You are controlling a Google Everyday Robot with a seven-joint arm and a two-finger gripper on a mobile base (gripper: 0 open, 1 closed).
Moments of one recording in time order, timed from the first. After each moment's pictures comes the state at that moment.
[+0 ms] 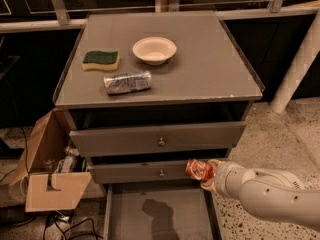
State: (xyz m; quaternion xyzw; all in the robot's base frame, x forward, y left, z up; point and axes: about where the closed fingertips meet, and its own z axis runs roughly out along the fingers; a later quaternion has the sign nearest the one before) arm 0.485 -0.184 0.592 -0.54 0.76 -0.09 0.35
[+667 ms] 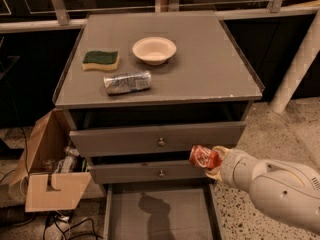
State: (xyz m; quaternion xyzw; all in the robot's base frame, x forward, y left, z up) arm 0.491 -0.188 0.659 -0.54 0.74 -0.12 0.39
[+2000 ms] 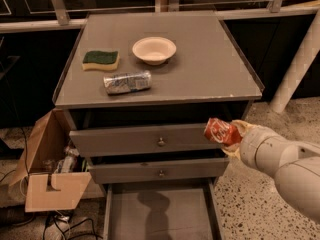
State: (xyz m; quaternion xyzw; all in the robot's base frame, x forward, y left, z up) arm 0.500 -0.220 0.767 -0.52 0.71 -0.20 0.43
